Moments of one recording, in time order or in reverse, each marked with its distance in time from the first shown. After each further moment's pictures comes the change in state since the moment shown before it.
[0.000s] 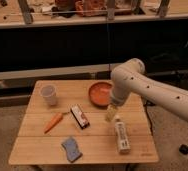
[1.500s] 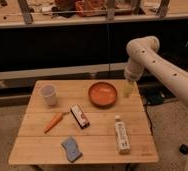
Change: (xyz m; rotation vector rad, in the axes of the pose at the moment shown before) arm 0.032 -0.187 -0.021 0.037 0.050 -0.193
